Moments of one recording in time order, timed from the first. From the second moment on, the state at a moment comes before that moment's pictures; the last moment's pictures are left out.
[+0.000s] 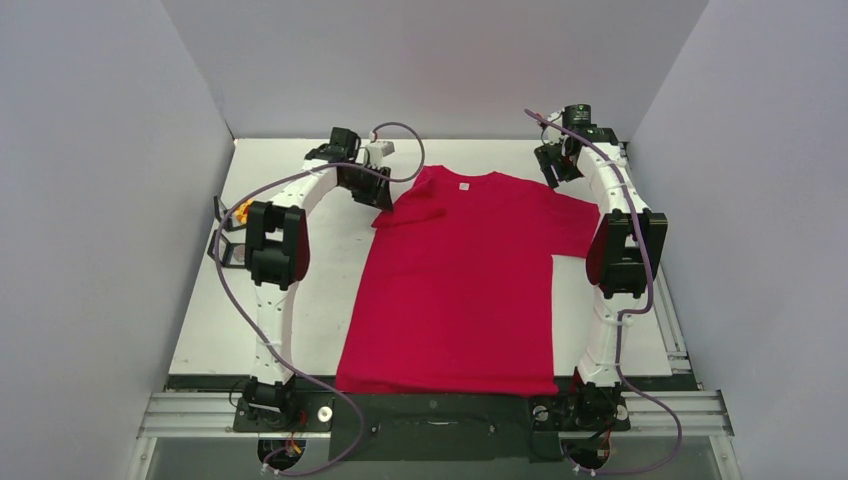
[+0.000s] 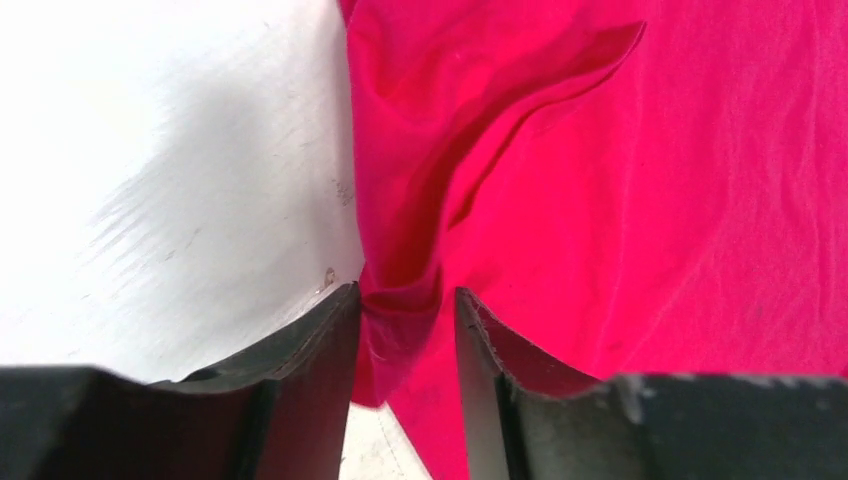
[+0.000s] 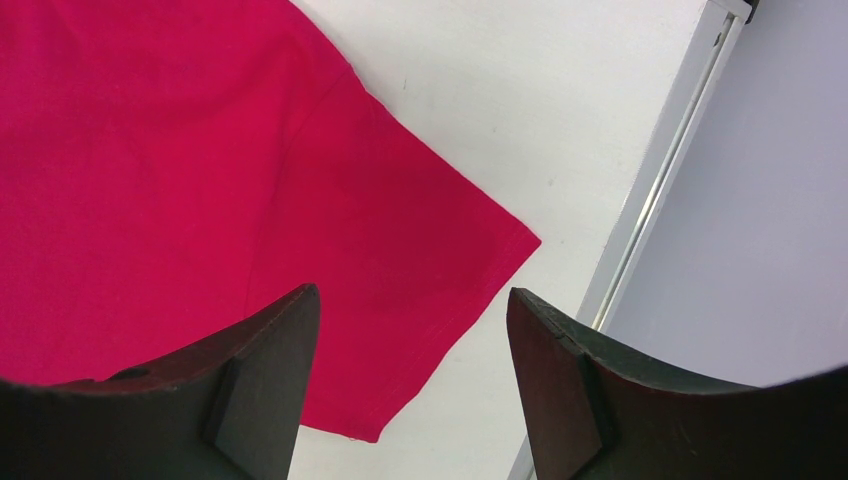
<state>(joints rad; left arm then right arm) -0.23 2.37 2.01 -0.73 0.59 0.12 0.02 2.14 2.00 -0.84 0.12 -0.41</state>
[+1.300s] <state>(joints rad) -0.27 2.43 2.10 -0.75 0.50 0.20 0.02 2.14 2.00 -0.85 0.11 -0.41</state>
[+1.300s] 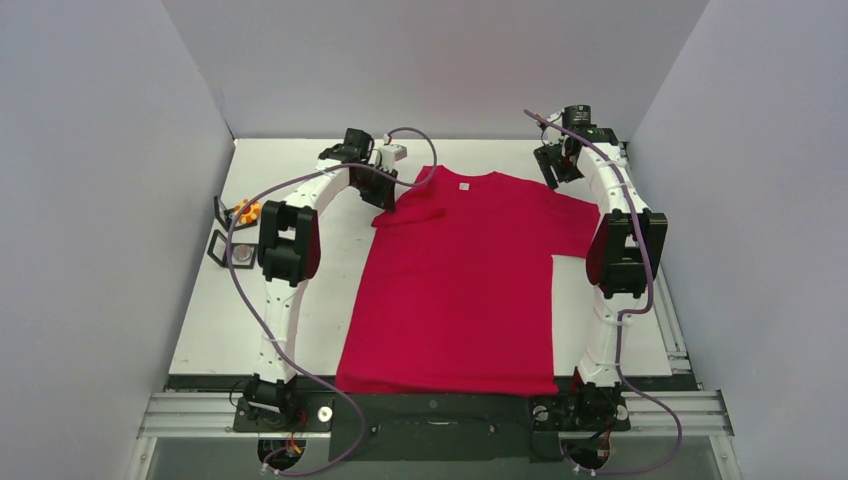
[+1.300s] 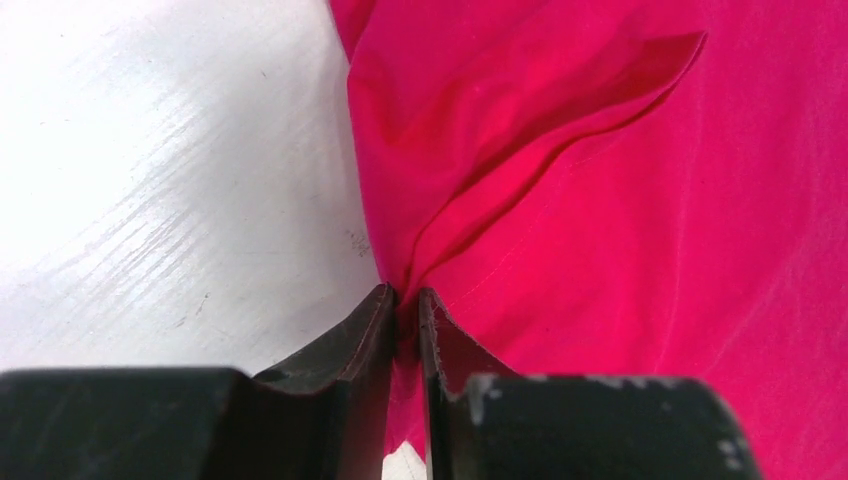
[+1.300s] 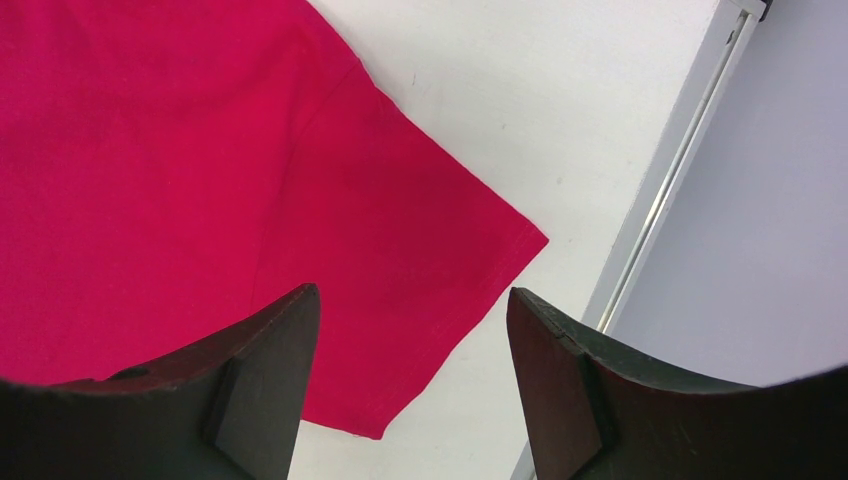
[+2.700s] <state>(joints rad) -0.22 2.40 2.02 -0.68 0.40 0.26 0.02 2.27 1.98 -1.03 0.06 -0.57</state>
